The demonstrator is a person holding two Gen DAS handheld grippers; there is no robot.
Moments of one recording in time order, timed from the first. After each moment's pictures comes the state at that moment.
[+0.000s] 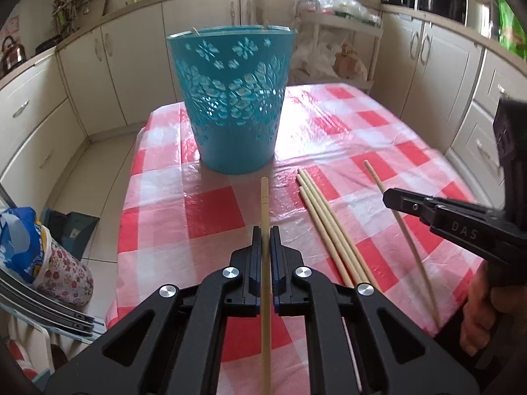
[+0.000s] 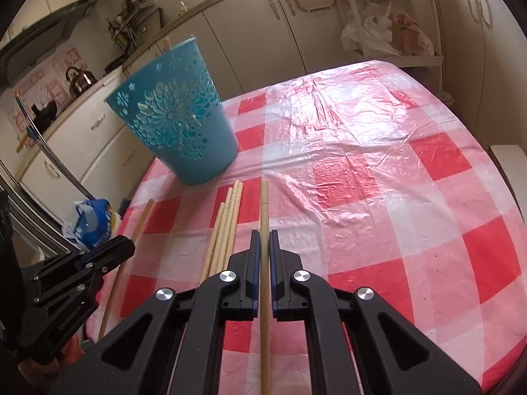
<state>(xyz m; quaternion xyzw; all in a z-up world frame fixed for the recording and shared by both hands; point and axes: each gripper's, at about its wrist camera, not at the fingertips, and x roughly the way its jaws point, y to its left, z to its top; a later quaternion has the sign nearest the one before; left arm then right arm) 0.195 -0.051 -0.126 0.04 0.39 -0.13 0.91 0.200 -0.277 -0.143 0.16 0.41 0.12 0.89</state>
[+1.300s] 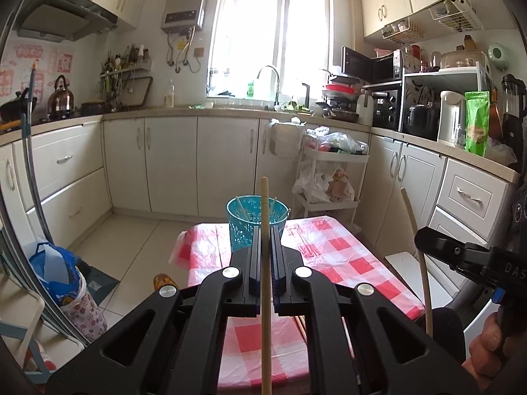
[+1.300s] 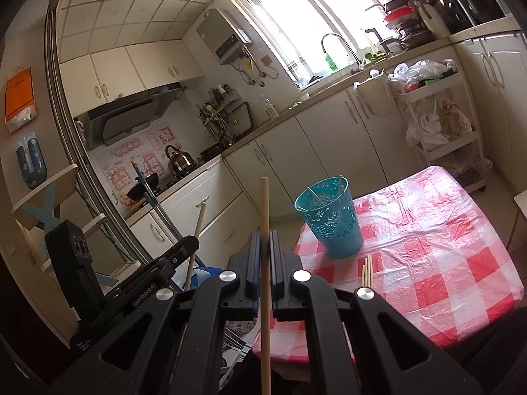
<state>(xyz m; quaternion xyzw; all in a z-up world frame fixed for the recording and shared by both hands) 0.021 0.011 0.066 -0.02 0.16 -0.12 0.98 0.023 -0.244 0.048 0.23 0.20 0.23 0.93</state>
